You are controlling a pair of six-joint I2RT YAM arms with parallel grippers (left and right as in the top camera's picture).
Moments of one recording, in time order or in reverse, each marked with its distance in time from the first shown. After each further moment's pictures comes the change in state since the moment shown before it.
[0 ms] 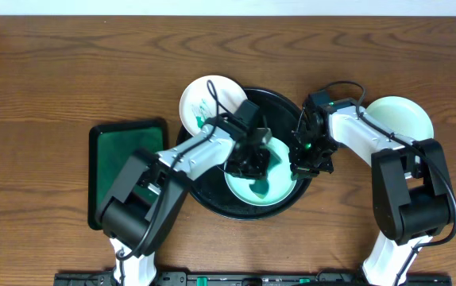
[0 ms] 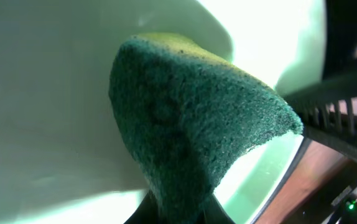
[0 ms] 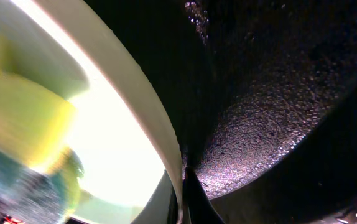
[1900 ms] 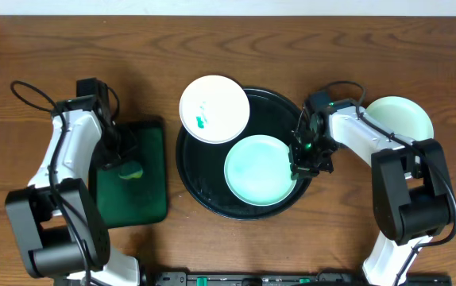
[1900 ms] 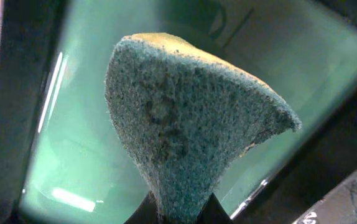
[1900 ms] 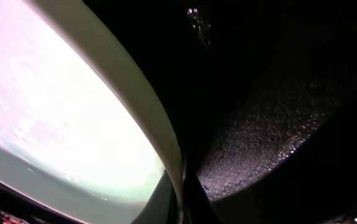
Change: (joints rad) left arm 0.784 -0.232 -0.013 -0.393 -0.503 -0.013; right arm 0.000 0.000 -0.002 0.026 0.000 -0.001
